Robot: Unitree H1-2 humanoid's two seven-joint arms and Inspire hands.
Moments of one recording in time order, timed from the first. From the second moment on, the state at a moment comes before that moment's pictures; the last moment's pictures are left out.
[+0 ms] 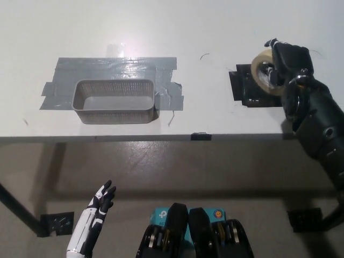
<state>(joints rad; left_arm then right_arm) 0.08 0.13 -0.06 -0.02 0.09 -0.08 -0.07 -1.06 -0.24 0.39 1.11 -0.75 0.12 -0.17</state>
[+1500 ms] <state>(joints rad) 0.05 0.14 -0.09 -0.06 0.09 -0.02 -0.11 -1.32 0.19 0.49 1.33 -0.76 -0.13 -0.57</state>
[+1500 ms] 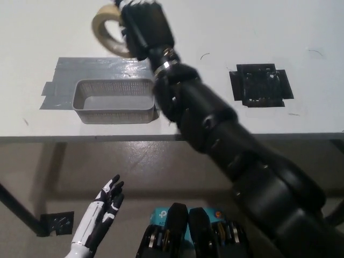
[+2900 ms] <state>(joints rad) 0.01 0.14 -0.11 -0.06 0.09 0.02 -0.11 -1.24 0.09 0.46 1.23 -0.64 -0.08 -0.03</state>
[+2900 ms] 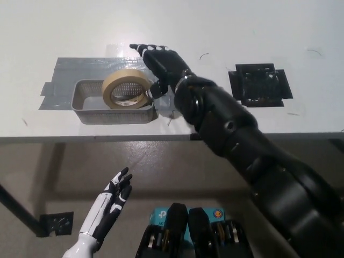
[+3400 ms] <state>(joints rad) 0.01 0.14 -0.11 -0.05 0.09 0.03 -0.11 -1.14 -0.09 0.43 0.80 -0.51 0.07 0.28</state>
